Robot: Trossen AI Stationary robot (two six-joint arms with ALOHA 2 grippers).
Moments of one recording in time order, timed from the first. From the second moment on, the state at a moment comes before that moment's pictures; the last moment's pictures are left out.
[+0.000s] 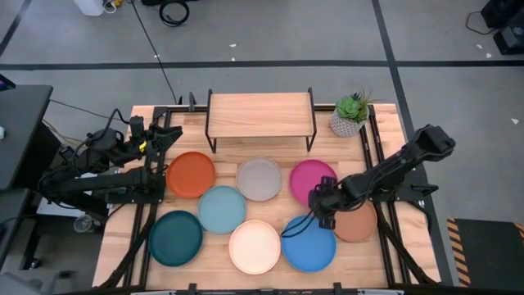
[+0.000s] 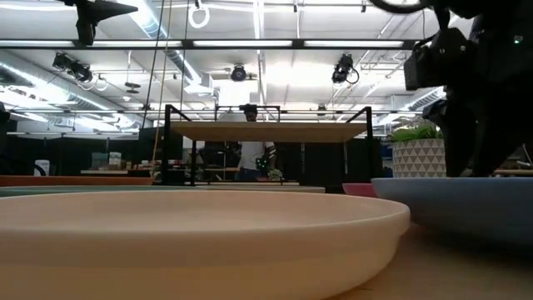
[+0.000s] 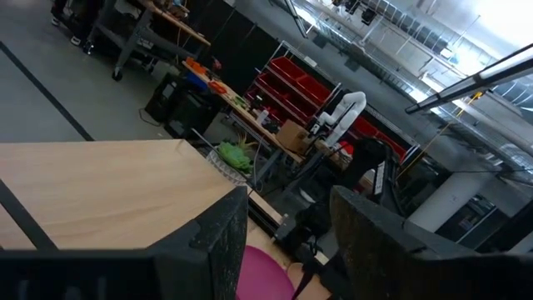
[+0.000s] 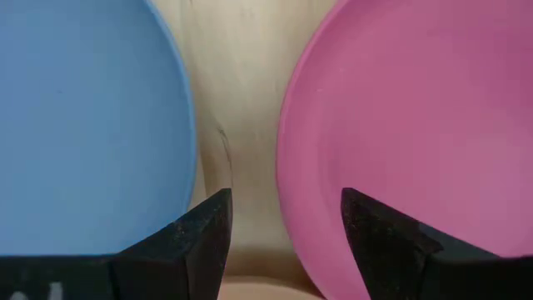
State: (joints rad) left arm 0.20 0.27 0.61 -0.25 -0.24 -0.64; right arm 0.43 1.47 0.78 -0.65 0.18 0.55
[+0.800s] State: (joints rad) left arm 0.20 0.27 0.61 -0.25 -0.24 -0.63; right arm 0.44 1.61 0.80 -0.69 0.23 0.49
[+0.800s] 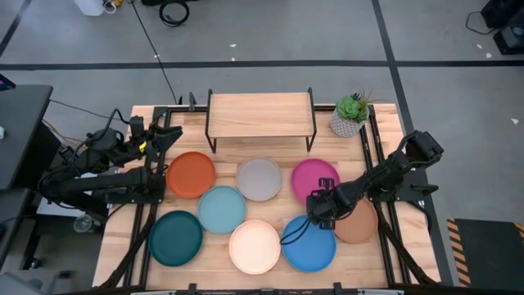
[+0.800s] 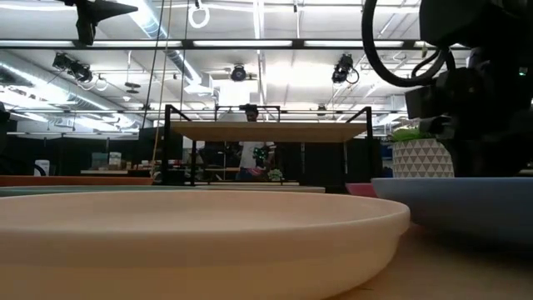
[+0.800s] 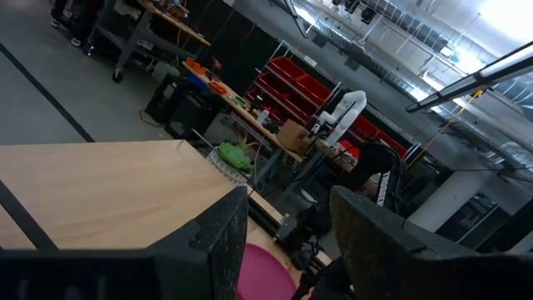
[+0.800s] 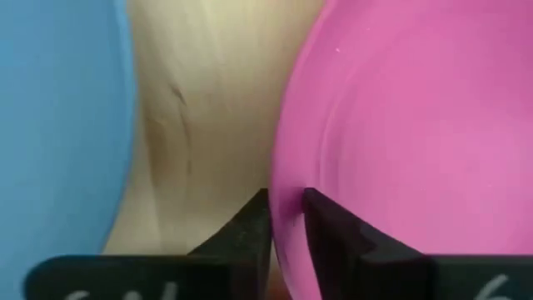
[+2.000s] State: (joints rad) left arm 0.20 0.27 0.61 -0.25 -0.24 -0.62; right arm 0.23 1.49 1.50 -1.07 0.41 -0.25
